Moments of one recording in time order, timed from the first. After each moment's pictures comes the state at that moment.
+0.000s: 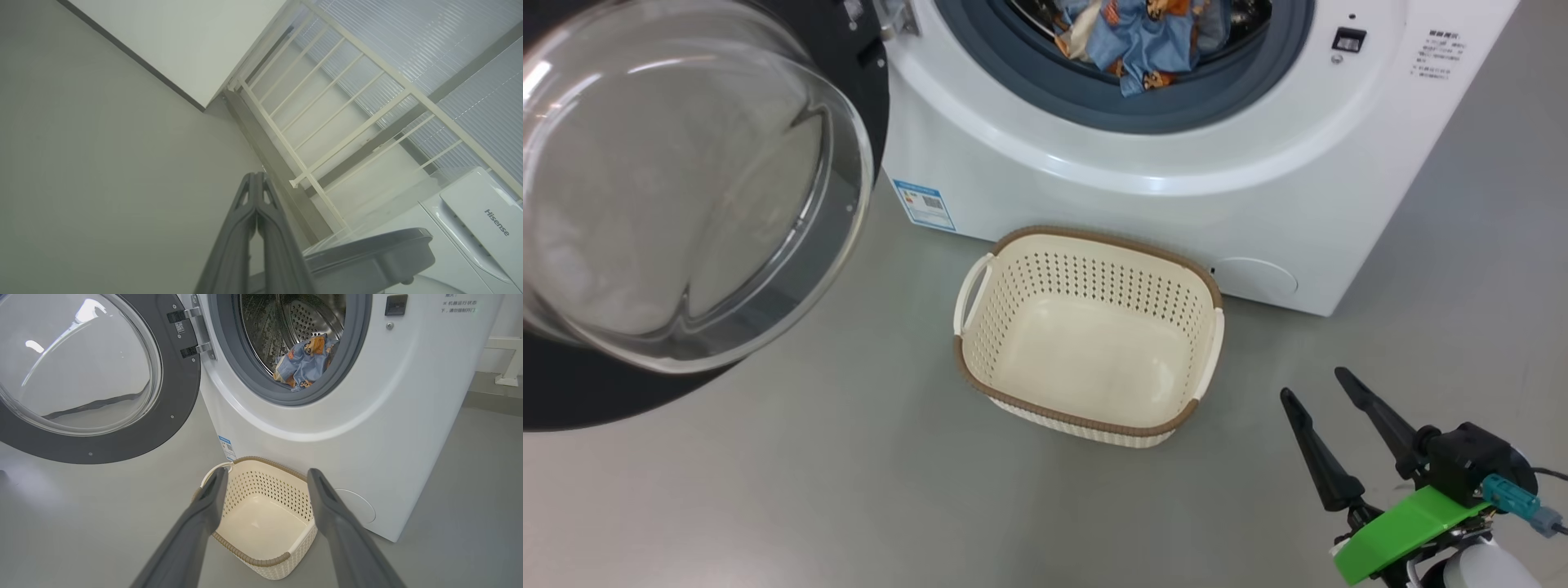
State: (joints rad) left arm -0.80 0.67 0.37 0.79 -1.11 -0.13 0.19; right arm -0.13 -0.30 0.22 0.20 0.37 0.13 -0.26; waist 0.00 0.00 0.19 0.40
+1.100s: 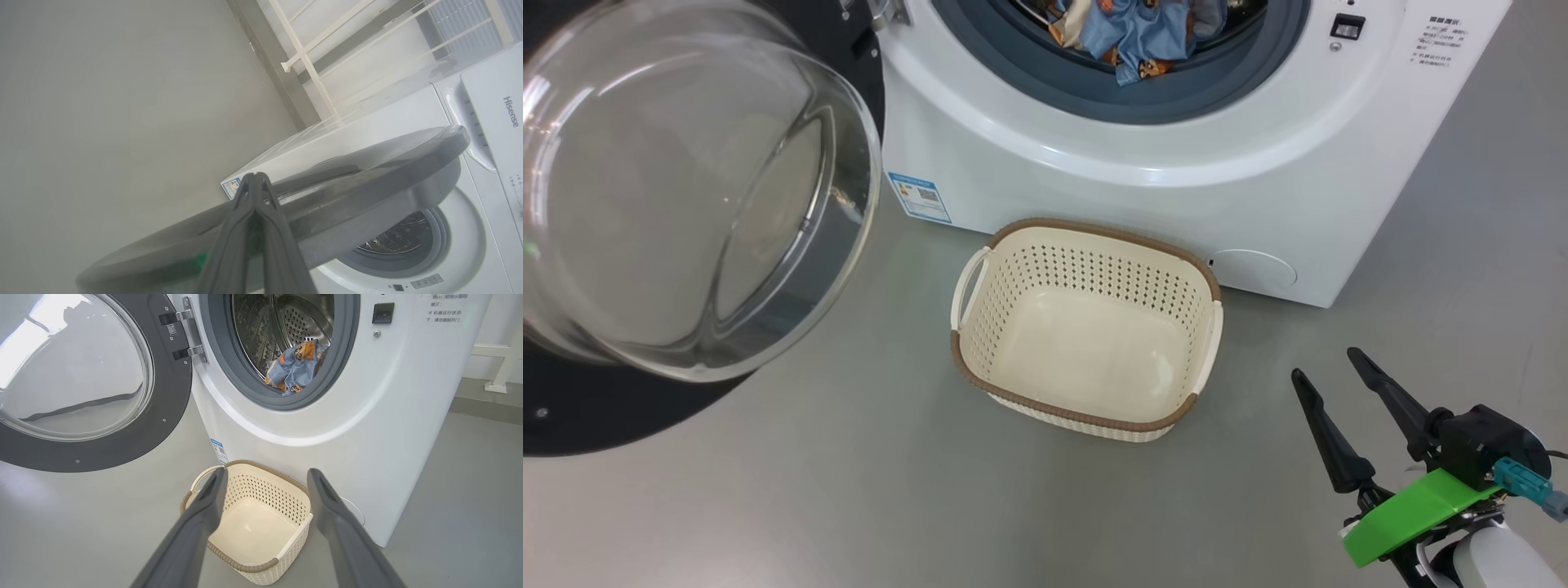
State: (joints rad) left arm -0.83 0.69 0.20 0.83 -1.29 -0.13 0.73; right arm -0.16 -0.33 0.21 0.21 0.36 0.13 -0.26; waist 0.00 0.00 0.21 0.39
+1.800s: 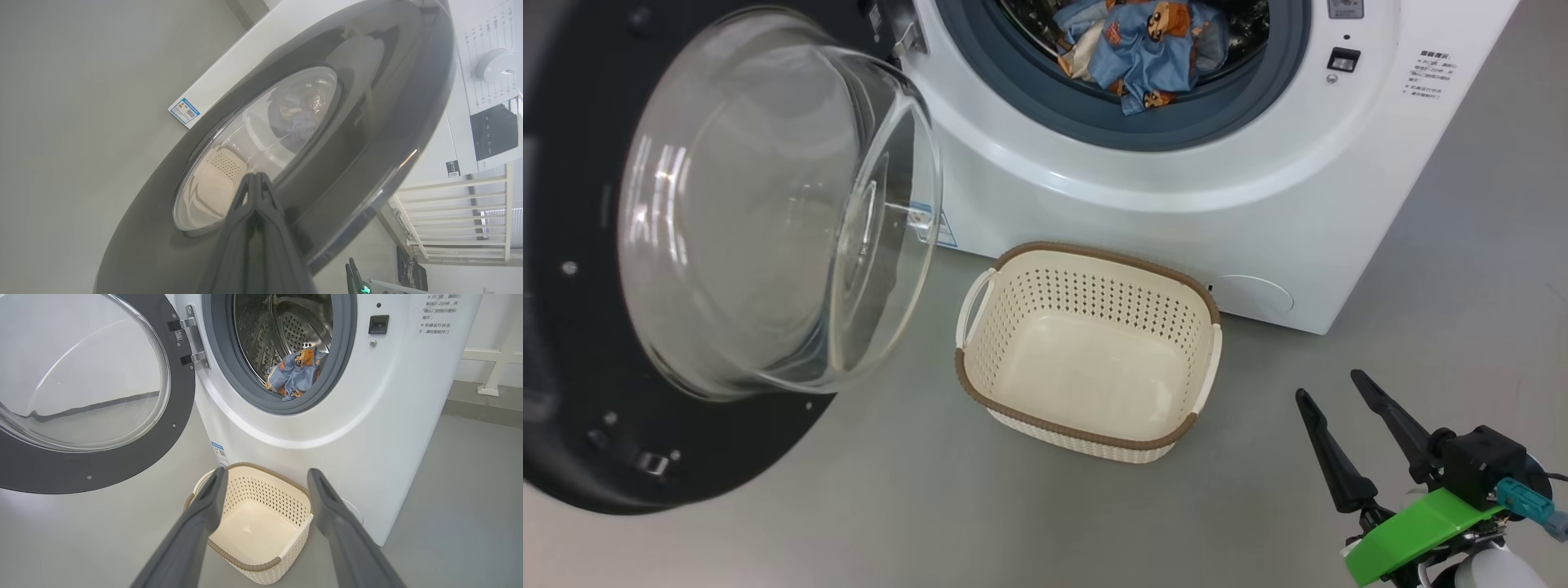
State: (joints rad) left arm -0.68 0.66 0.13 0.51 -1.45 -0.13 1.03; right arm -0.12 -0.31 0.19 0.21 0.36 0.13 -0.26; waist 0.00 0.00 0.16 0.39
